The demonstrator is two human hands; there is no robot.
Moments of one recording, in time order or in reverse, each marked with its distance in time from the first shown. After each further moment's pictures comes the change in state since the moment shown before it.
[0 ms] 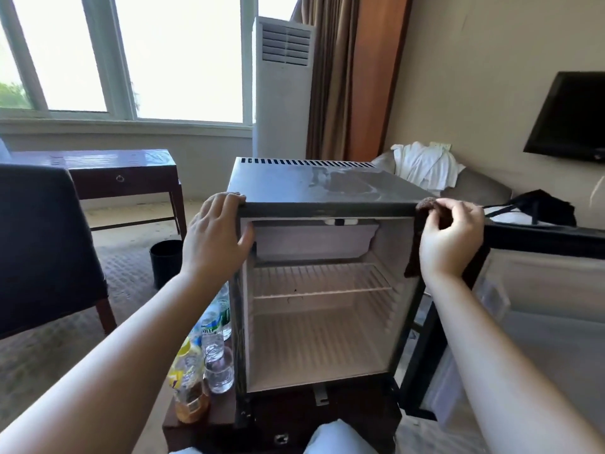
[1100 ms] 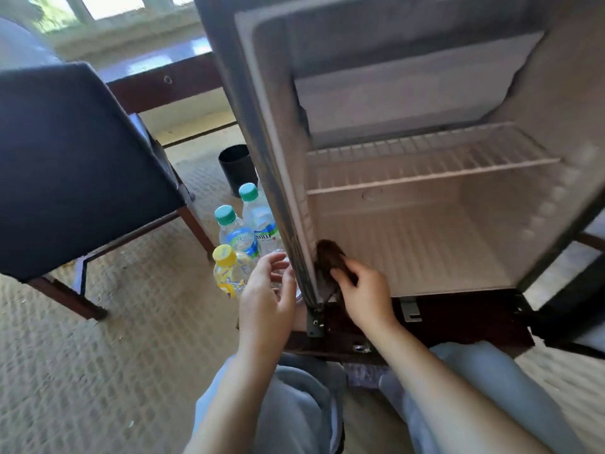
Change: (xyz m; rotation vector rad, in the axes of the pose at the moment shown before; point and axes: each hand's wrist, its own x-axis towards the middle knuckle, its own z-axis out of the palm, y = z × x) left_hand -0.215 -0.055 0.103 -0.275 -0.204 -0.575; right_hand -0.340 0.016 0.052 0.255 -1.177 0.546
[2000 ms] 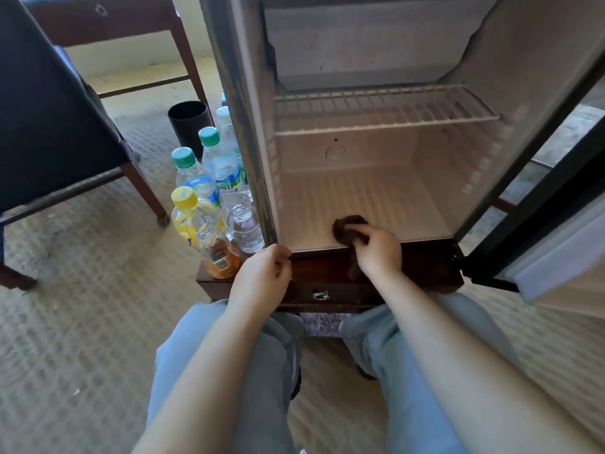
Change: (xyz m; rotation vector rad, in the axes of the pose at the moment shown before) left_hand -0.035 -0.018 0.025 0.282 -0.426 -0.070; right_hand -0.003 0.054 -0.056 -0.425 0.086 0.170
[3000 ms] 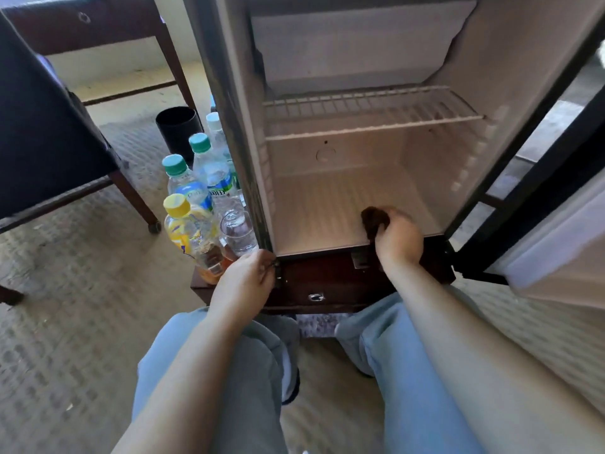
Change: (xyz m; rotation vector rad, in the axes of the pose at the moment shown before) left_hand 0.008 -0.025 -0.006 0.115 -0.002 0.154; right_hand 0.015 0.013 -0.028 -0.179 0.257 0.074
